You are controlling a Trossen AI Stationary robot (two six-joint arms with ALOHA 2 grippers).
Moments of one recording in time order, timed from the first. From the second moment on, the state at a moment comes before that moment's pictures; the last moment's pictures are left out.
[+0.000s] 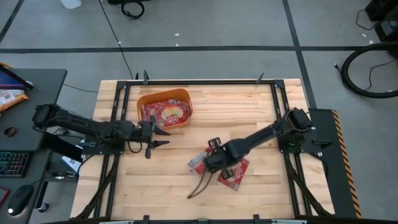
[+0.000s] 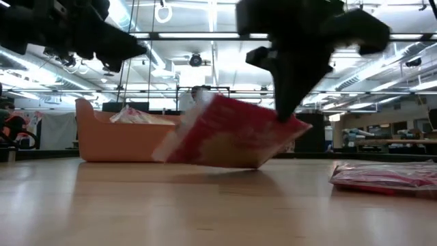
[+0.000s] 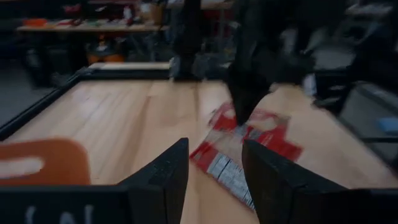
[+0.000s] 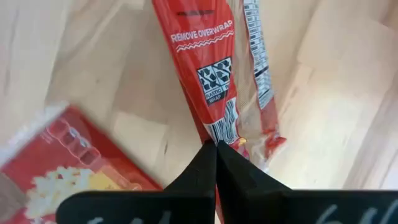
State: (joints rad) left arm -0.17 0.81 0.24 0.45 -0.16 -0.04; right arm 0.34 1.93 1.46 -0.88 0.21 -0.03
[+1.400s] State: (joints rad) left arm -0.31 1.28 0.24 0.80 -0.33 0.06; right arm -0.05 1.93 1.62 -0.81 -0.51 0.11
